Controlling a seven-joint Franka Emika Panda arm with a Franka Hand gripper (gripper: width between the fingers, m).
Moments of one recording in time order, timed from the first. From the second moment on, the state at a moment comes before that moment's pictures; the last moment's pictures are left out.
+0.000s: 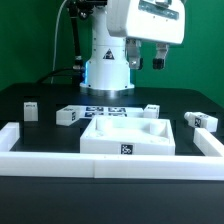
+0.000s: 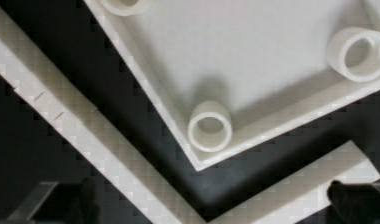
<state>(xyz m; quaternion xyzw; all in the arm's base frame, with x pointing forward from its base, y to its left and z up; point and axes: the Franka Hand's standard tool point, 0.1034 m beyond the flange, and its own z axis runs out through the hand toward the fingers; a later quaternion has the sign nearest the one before) 0.549 0.034 0.148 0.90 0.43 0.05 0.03</state>
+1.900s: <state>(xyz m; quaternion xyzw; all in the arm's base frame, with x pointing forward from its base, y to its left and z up) 0.500 0.020 0.094 0.77 0.64 -0.01 0.01</state>
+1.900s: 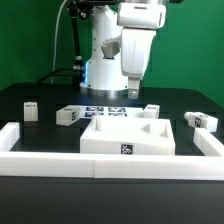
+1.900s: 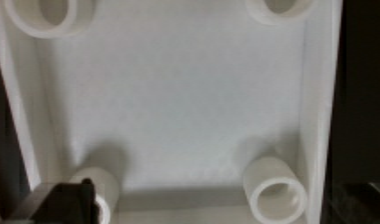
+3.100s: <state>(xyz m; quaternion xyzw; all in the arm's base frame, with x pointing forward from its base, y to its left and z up) 0.440 0.039 0.008 0.78 0.62 0.03 0.00</state>
